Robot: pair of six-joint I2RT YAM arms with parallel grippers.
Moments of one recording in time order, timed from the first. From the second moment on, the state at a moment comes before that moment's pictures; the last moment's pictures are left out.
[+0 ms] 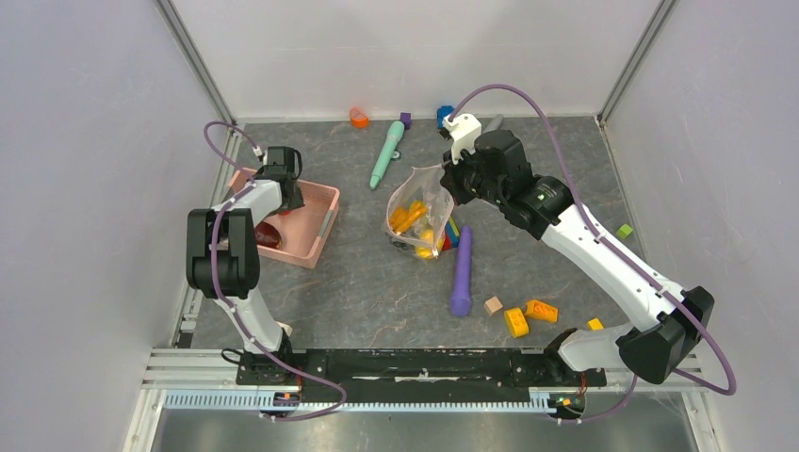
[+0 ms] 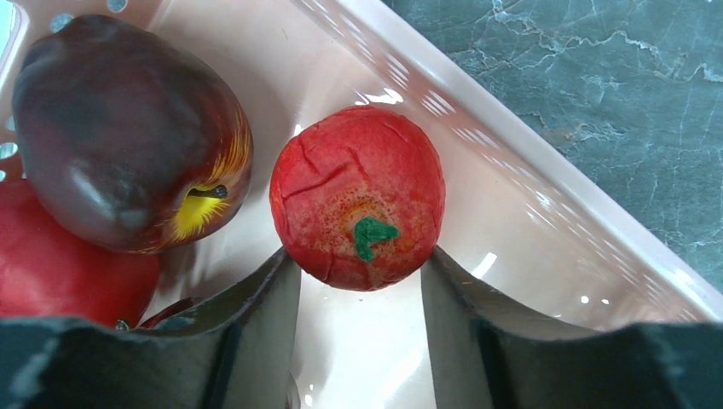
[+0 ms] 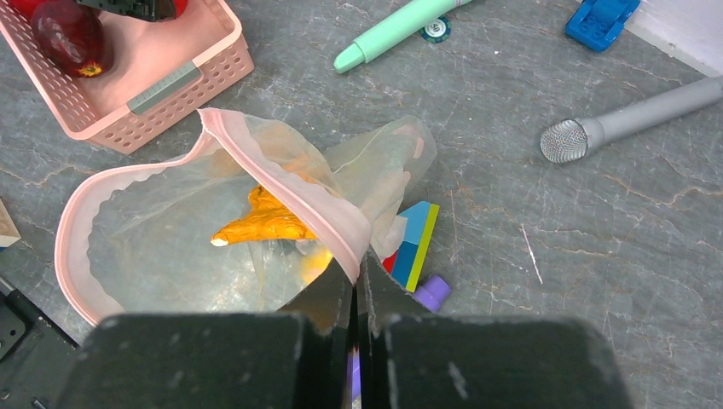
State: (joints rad) left arm -0.01 1.80 1.15 -0.34 -0.36 -0.28; right arm 0.67 1.34 1.38 -0.51 0.02 0.03
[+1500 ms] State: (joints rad) left arm -0.63 0.85 0.97 -0.03 0.55 -0.34; right arm 0.67 1.30 1.32 -0.48 0.01 0.03
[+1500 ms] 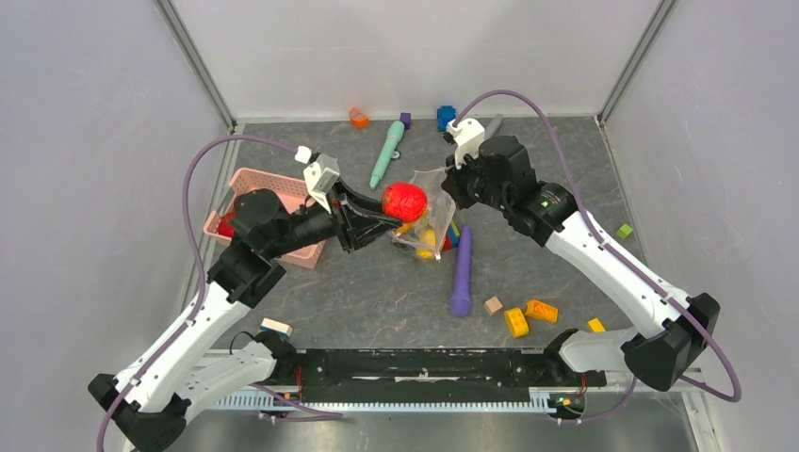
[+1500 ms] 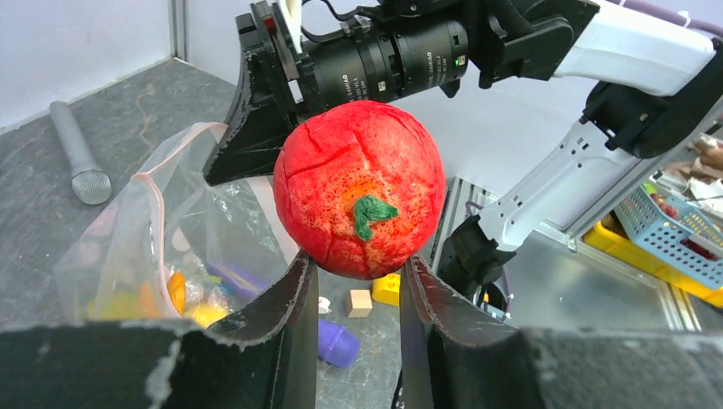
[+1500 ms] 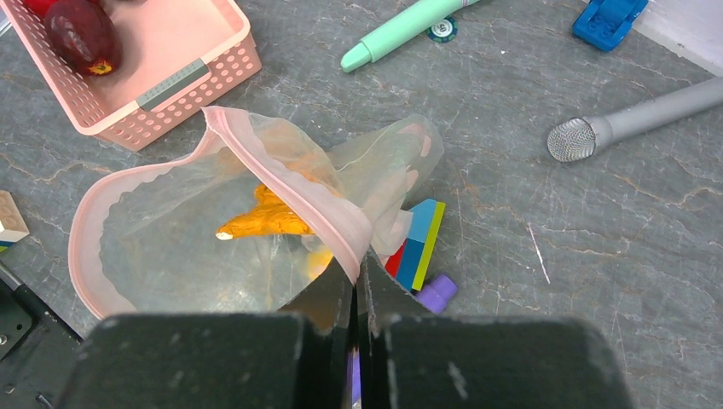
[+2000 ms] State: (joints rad) left arm -0.70 1.04 0.98 -0.18 0.41 -0.27; right arm 0.67 1.30 1.32 -0.48 0.00 0.03
